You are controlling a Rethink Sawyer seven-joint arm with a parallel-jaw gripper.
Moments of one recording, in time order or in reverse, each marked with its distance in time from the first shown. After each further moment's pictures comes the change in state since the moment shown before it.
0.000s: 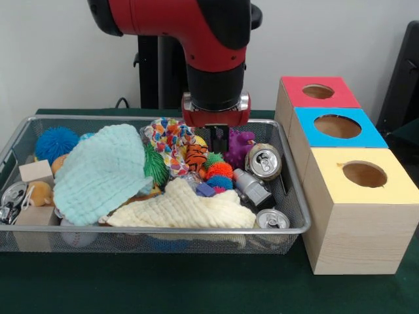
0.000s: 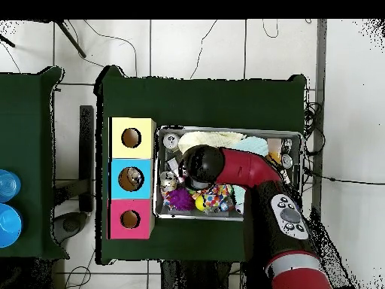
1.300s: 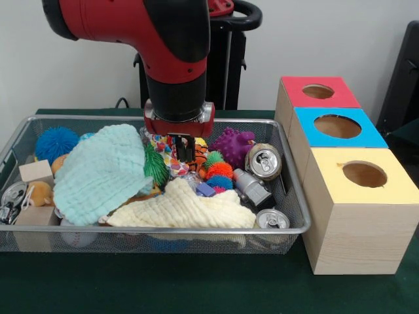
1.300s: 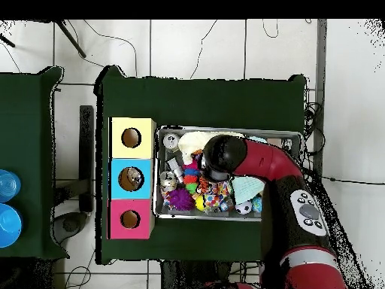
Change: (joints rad) arm -0.031 0.058 -0.048 -0.118 0.000 0.078 0.000
